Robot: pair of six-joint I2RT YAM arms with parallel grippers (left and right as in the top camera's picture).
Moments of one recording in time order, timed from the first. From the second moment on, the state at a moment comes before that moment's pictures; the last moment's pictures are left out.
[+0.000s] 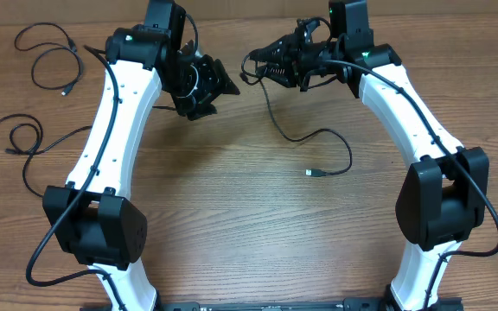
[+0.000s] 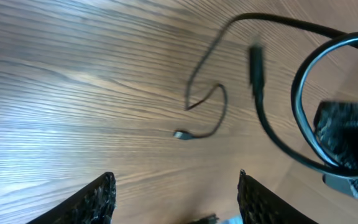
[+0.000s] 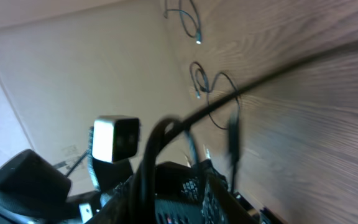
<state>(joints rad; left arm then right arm) -0.19 1.95 1.94 -1.26 0.52 -0.69 0.25 2.04 1.75 -0.44 -1.04 1.15</state>
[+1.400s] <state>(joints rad) -0.19 1.95 1.63 -1.19 0.15 -0.70 0.25 2.04 1.75 -0.96 -0.37 0.57</state>
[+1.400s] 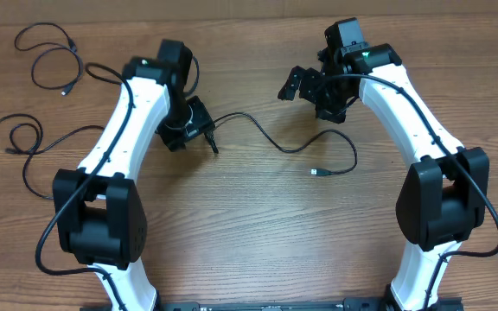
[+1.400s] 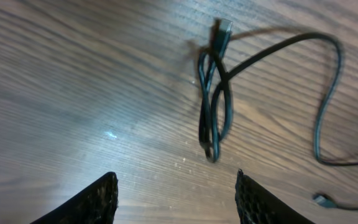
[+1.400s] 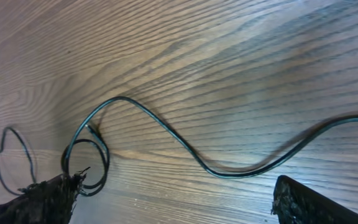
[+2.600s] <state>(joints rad) -0.25 1.96 1.60 -1.10 0.16 -0.62 0.25 2.04 1.49 -0.79 -0.27 0.57</state>
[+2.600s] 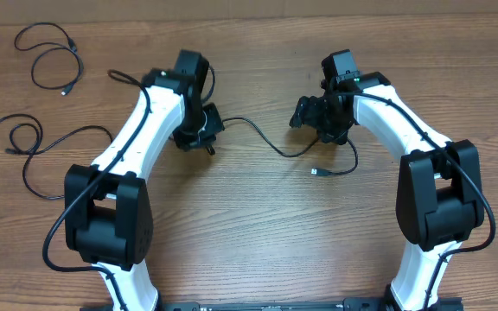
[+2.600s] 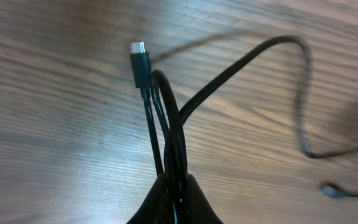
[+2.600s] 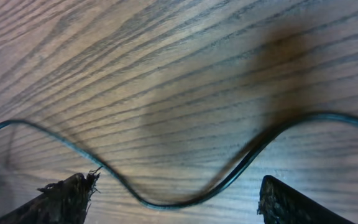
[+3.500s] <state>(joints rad) -0.25 1.95 2.13 -1.43 0.34 -0.44 0.25 2.03 1.36 -0.61 -0.46 0.47</state>
